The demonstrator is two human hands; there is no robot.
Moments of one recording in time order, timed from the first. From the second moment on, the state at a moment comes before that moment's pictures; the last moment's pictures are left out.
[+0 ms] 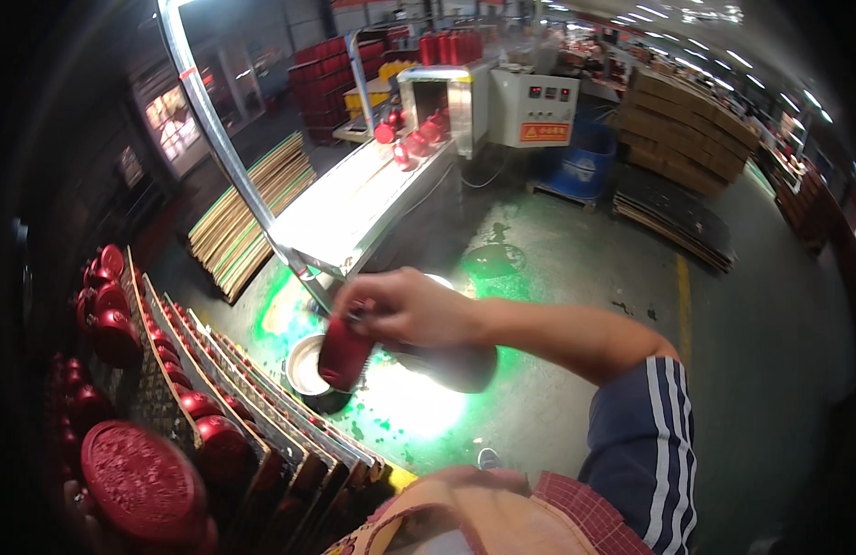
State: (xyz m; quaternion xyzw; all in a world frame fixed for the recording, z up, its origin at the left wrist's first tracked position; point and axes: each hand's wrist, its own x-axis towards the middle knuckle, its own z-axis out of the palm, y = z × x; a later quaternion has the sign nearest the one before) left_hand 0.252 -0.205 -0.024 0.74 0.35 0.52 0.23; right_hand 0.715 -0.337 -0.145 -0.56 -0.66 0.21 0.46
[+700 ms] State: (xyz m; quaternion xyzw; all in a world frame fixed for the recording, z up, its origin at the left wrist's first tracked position) left_hand 0.768 -0.036 -0.363 0.66 0.35 0.20 0.64; right_hand 1.014 -0.378 -0.397 -0.80 -0.37 0.28 0.39
